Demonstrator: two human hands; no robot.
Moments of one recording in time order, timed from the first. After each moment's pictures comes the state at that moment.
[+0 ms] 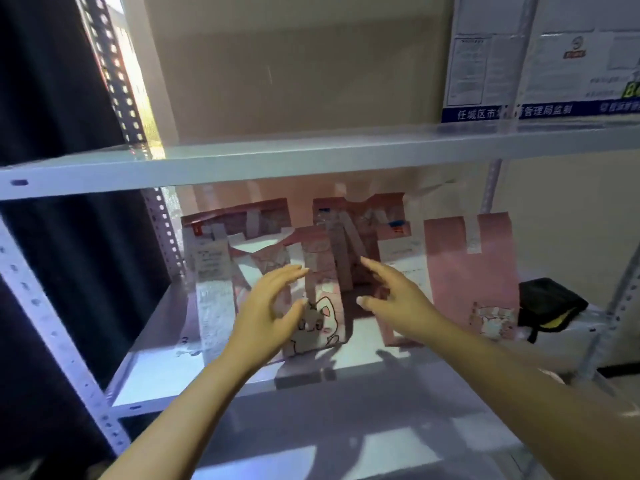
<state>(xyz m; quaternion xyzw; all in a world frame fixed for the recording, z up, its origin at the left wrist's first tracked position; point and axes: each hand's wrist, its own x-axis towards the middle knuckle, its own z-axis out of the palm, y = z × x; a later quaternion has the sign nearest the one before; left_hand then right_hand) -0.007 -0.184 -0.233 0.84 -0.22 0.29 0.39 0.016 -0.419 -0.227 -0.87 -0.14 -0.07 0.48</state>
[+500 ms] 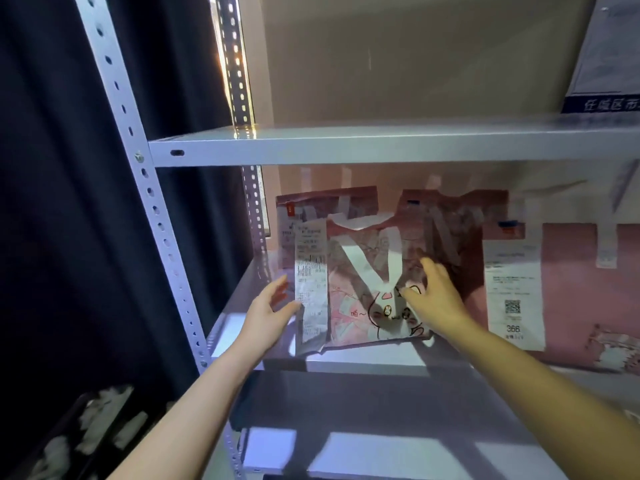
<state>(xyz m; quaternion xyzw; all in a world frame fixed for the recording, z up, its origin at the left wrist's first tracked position) -0.017 -0.057 -0.275 0.80 0.06 0.16 0.58 0.050 -0.324 -0.247 -0.90 -0.07 -0.08 0.42</state>
